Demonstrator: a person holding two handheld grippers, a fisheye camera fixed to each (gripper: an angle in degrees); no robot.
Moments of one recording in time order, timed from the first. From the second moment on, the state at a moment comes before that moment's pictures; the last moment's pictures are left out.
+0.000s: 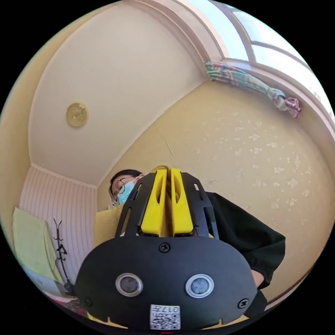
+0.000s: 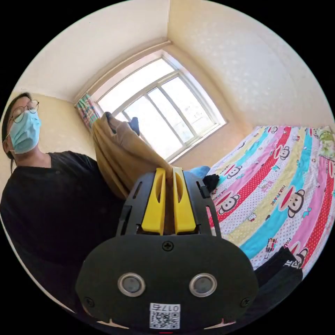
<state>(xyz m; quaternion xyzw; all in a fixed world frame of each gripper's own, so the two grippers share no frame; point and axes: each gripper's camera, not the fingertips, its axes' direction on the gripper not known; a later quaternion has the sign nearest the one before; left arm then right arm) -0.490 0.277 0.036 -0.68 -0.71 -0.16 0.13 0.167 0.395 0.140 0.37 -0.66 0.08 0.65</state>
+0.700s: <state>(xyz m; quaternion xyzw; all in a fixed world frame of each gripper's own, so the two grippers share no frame) -0.539 0.375 -0.022 -0.66 -0.59 0.26 -0.39 0.222 0.538 -0.138 0.64 -0.17 0.23 0.71</state>
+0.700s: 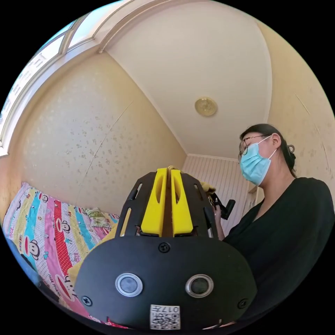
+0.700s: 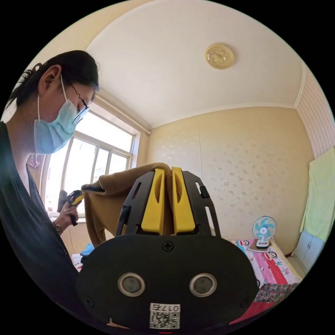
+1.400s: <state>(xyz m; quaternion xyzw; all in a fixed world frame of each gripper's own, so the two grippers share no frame) -0.496 -0.014 0.222 -0.13 -0.62 0.45 -0.63 0.262 0.115 0.273 -0.03 -0.31 0.25 0.92</state>
